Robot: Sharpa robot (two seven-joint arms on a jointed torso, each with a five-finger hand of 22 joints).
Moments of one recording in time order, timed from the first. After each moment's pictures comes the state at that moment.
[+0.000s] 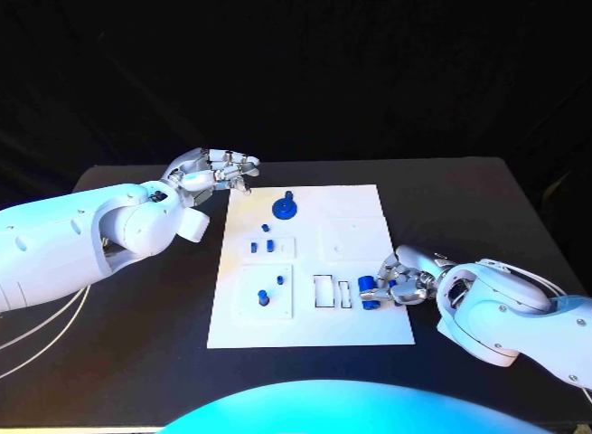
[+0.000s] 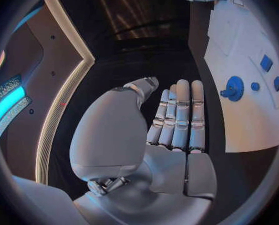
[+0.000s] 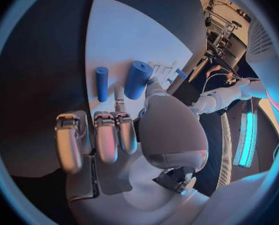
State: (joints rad) left arm 1.17 -0.94 -0.04 1.48 -0.09 -0.12 0.31; left_hand 1.41 -0.23 0.49 0.16 0.26 0.88 0.20 0.25 0.29 0.96 0.13 0.43 0.20 0.96 0.06 1.05 0.36 0.17 0.78 0.18 0.83 0.75; right arm 1.04 -0.99 -0.14 1.84 -1.34 -0.32 -0.53; right_hand 1.19 -0.13 -0.08 0.30 0.06 0.98 0.09 0.37 0.52 1.47 0.02 1.57 1.31 1.47 -0.05 1.56 1.31 0.01 1.47 0.05 1.57 1.31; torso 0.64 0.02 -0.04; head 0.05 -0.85
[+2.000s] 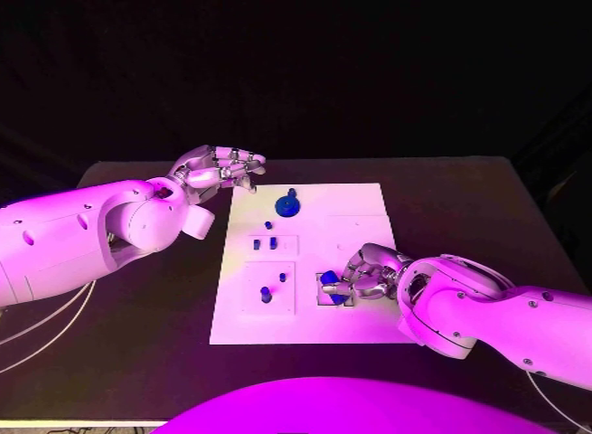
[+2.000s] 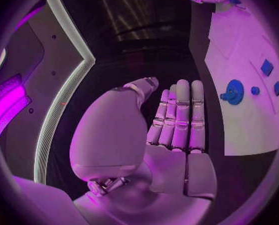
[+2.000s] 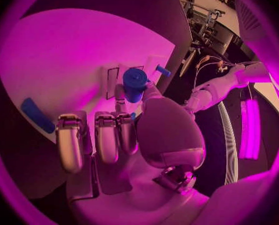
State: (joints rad) left arm 1.17 -0.94 -0.04 1.48 -0.09 -0.11 0.30; left_hand 1.41 -0.23 0.49 0.16 0.26 0.88 0.20 0.25 0.28 0.96 0.14 0.44 0.20 0.96 0.06 1.05 0.36 0.17 0.78 0.18 0.83 0.75; right arm 1.06 -0.83 -0.14 1.83 -1.19 -0.35 -0.58; right_hand 1.18 -0.01 -0.04 0.29 0.06 1.02 0.07 0.43 0.54 1.47 -0.01 1.57 1.31 1.47 -0.07 1.57 1.31 0.01 1.47 0.03 1.57 1.31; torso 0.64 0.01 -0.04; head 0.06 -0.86
